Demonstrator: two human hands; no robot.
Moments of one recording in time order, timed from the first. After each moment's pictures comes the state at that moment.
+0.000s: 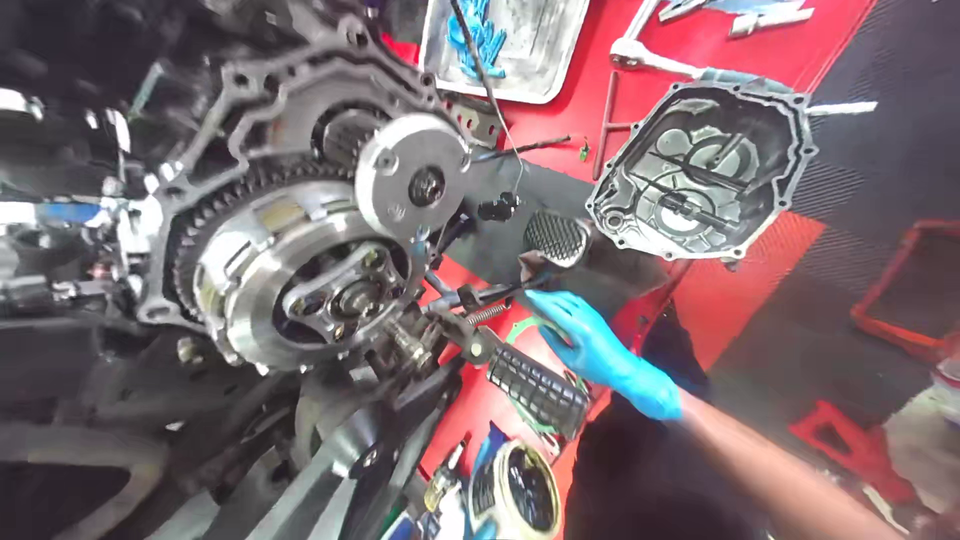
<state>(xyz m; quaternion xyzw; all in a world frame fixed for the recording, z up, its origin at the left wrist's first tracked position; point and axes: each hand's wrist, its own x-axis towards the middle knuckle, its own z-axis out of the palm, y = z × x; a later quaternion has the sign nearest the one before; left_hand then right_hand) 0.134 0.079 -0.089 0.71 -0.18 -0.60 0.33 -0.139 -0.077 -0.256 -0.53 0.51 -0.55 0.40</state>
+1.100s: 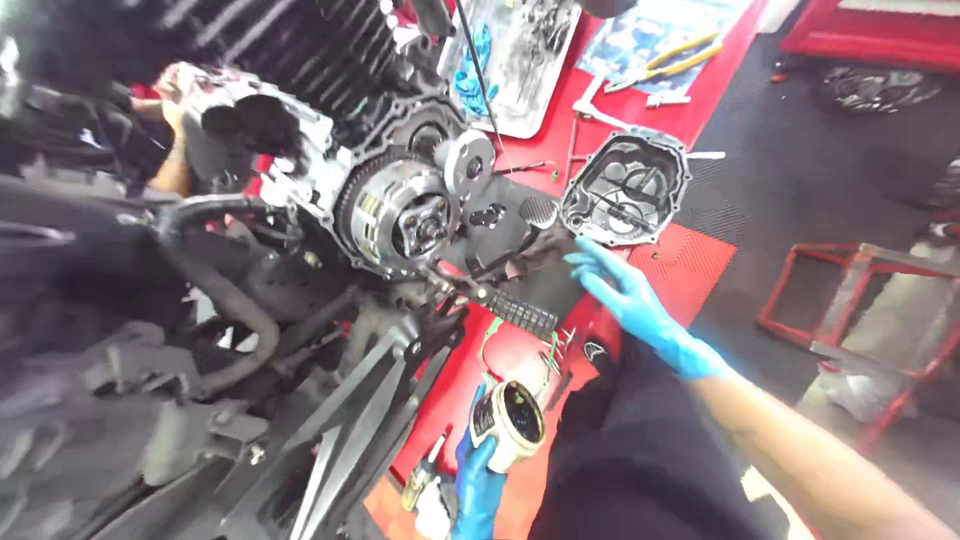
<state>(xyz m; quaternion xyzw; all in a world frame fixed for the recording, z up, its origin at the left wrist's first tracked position) 0.118 0.066 -0.109 0.64 -0.23 -0.63 0.38 -0.240 -0.038 -0.165 -0.40 0.52 -0.58 0.49</state>
